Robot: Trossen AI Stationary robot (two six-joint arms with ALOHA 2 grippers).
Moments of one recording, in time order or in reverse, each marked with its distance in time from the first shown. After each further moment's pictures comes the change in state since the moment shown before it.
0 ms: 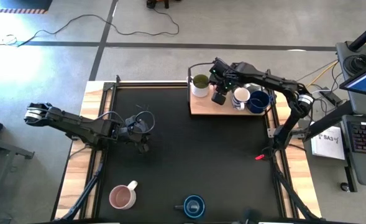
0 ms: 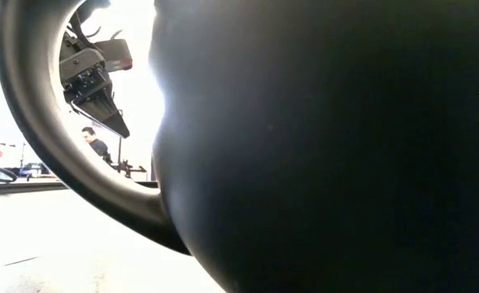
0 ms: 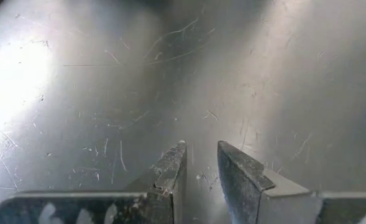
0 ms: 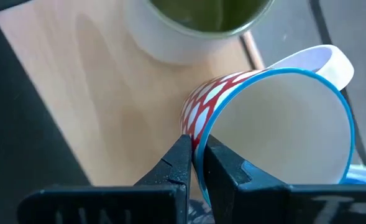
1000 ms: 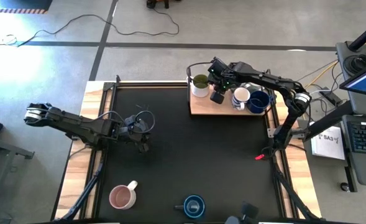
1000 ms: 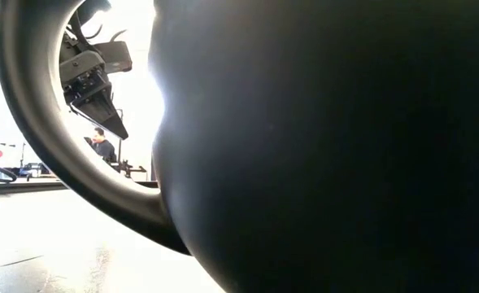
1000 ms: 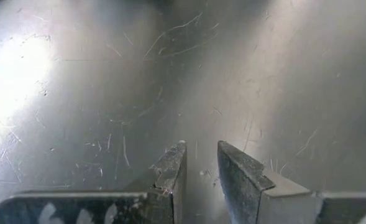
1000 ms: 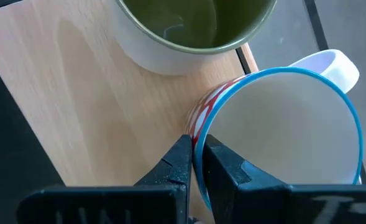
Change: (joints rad) left arm 0.010 -0.001 0.000 -0.017 0.006 -0.001; right arm -0.025 0.050 0.004 0.046 0.008 -0.033
